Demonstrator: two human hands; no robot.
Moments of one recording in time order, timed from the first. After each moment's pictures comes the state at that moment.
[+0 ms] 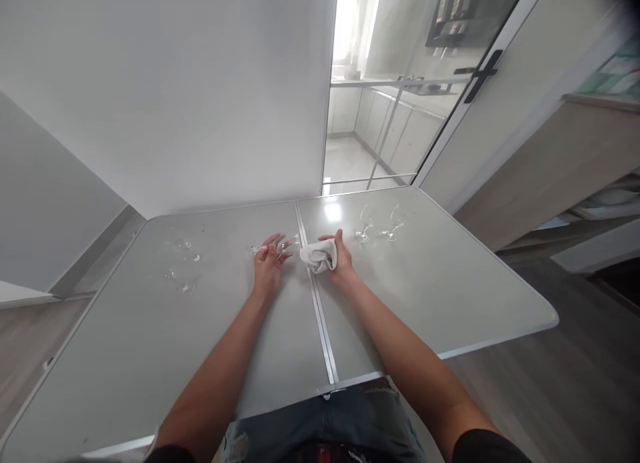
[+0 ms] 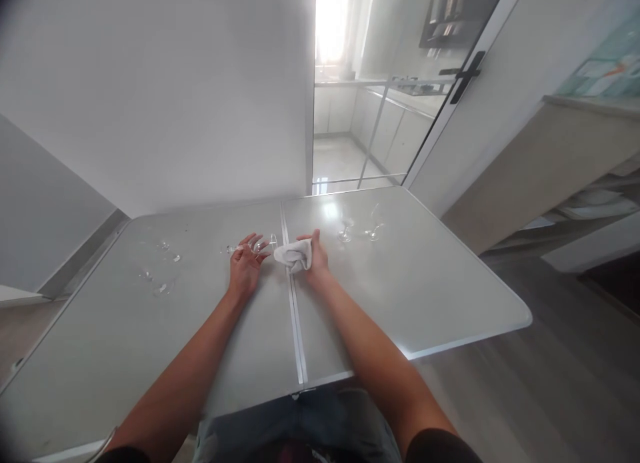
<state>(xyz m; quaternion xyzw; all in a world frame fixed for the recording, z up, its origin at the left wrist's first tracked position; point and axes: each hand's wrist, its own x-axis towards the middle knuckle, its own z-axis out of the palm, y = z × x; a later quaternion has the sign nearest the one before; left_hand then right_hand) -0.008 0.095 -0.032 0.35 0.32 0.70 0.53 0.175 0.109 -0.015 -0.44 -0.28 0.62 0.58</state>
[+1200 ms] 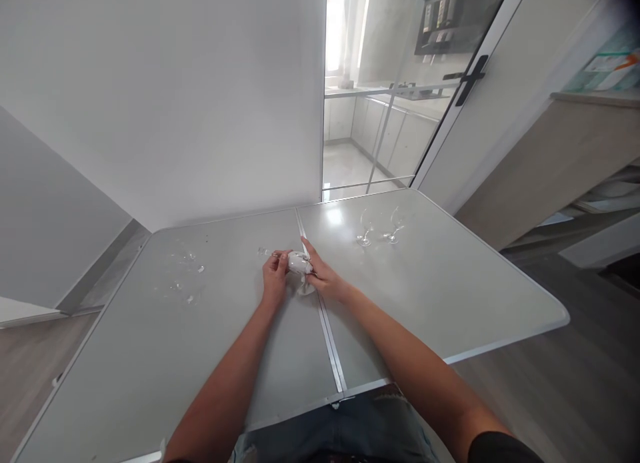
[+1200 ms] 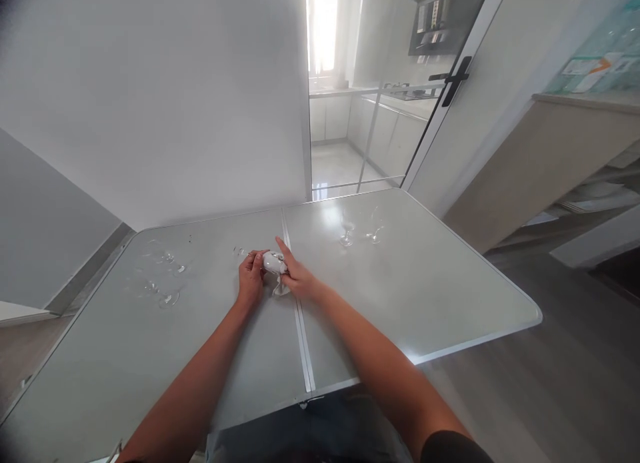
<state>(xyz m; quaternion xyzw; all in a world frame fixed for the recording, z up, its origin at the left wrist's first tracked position) -0.004 0.093 -0.042 0.44 0.42 0.65 0.46 0.169 0.087 -0.008 -0.28 -0.75 0.47 0.39</state>
